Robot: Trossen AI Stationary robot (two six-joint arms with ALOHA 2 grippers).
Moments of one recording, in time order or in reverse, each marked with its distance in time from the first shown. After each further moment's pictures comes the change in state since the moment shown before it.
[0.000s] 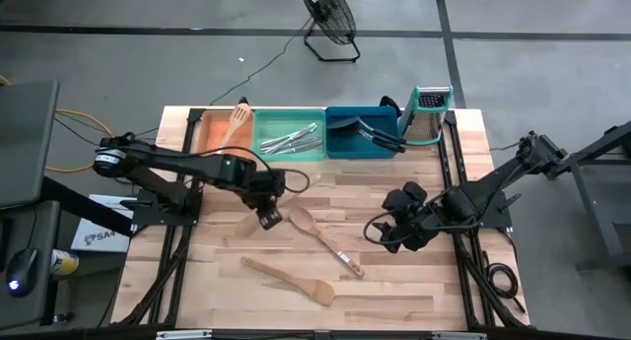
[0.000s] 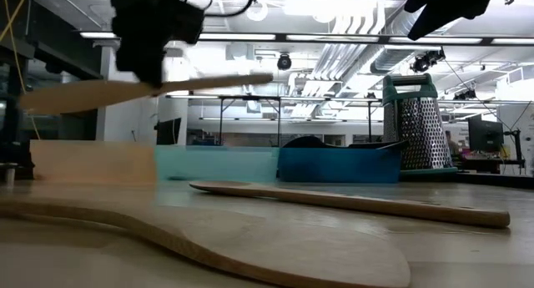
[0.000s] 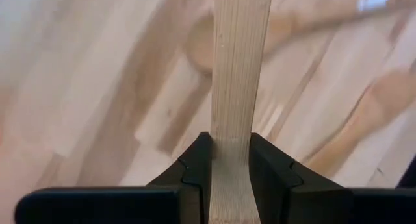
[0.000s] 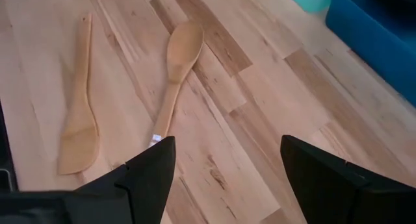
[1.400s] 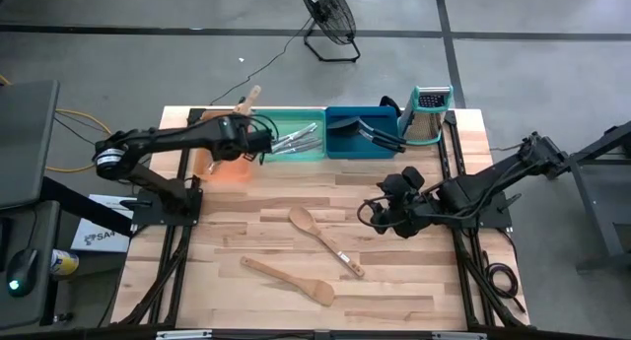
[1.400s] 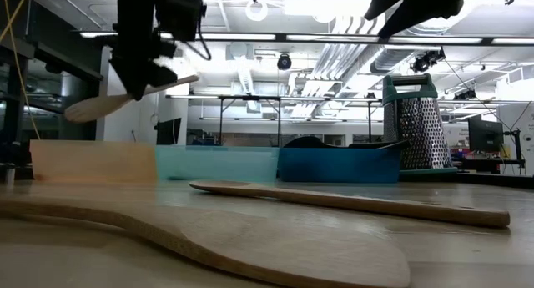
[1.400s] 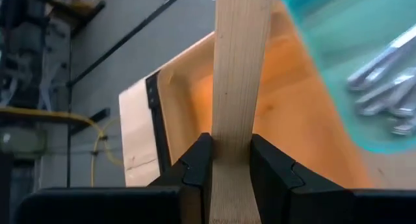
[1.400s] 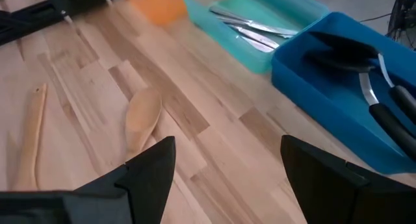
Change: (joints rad) left arm 0.389 -0.001 0.030 -0.430 -0.859 -0.173; right arm -0.095 0.000 0.000 0.059 0.206 -0.059
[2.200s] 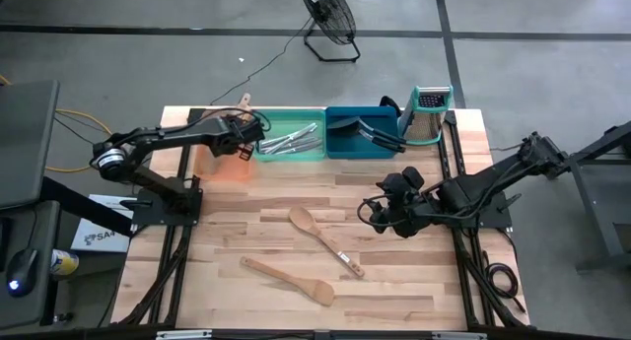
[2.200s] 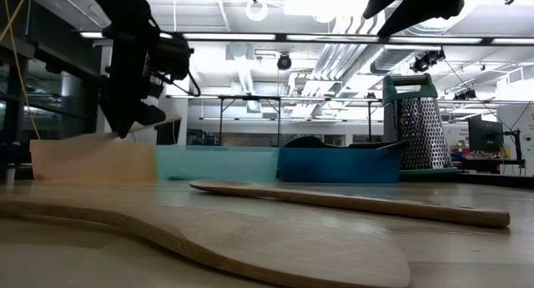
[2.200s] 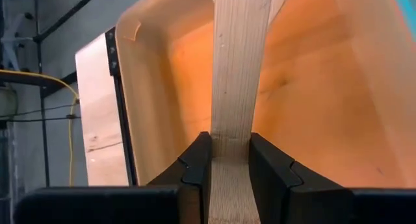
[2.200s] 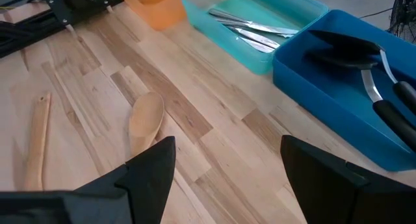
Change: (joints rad) left arm 0.242 0.000 -0.248 0.334 0.135 0.184; right arm 0.000 0.000 0.000 0.011 0.002 0.029
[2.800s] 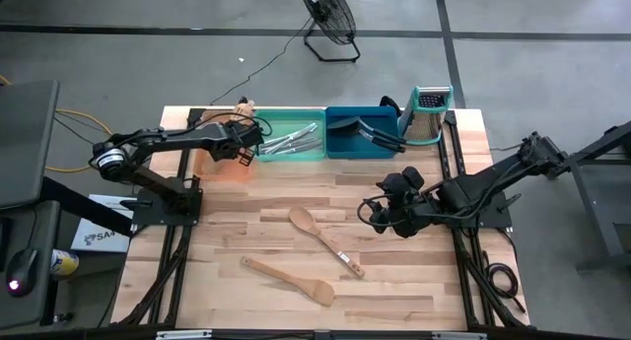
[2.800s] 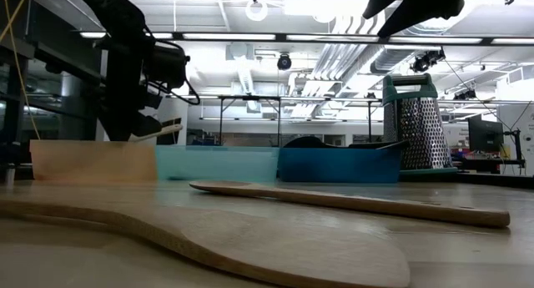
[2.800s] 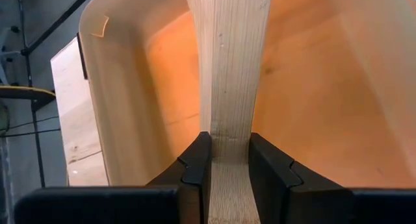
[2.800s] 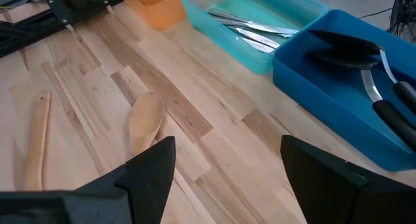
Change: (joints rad) left arm 0.000 0.000 -0.093 0.127 0.027 0.081; right arm 0.000 0.000 0.000 0.000 0.000 0.000
